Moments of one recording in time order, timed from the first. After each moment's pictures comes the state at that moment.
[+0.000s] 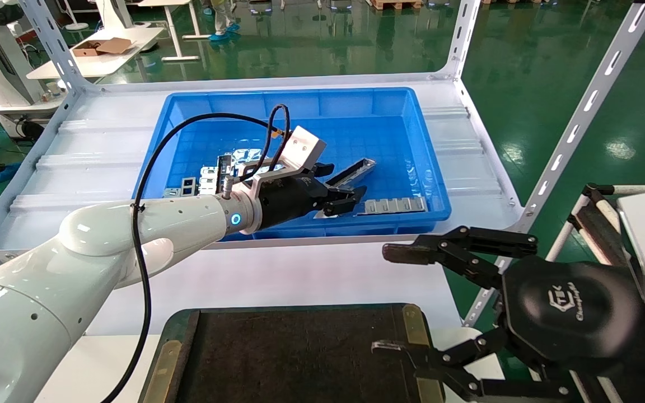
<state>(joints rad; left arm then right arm) -1.56 1.37 0.98 -0.41 0.95 0.60 -0.09 1.09 -0.59 -0.34 1.28 -0.69 -1.47 0.16</state>
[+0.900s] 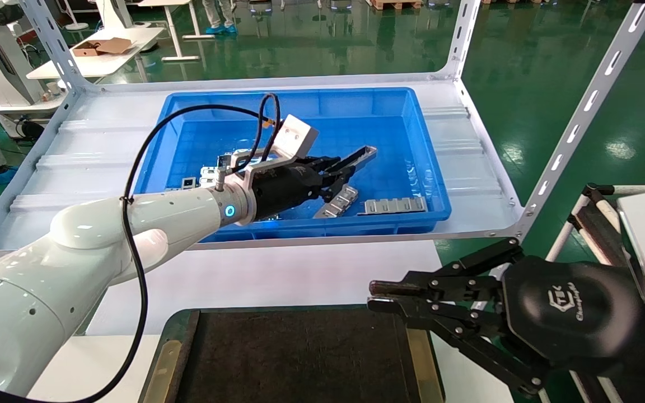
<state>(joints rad) -1.59 1.36 1.05 -0.37 0.76 0.60 0.02 1.09 -0.59 -0.34 1.28 -0.69 -1.47 0.16</state>
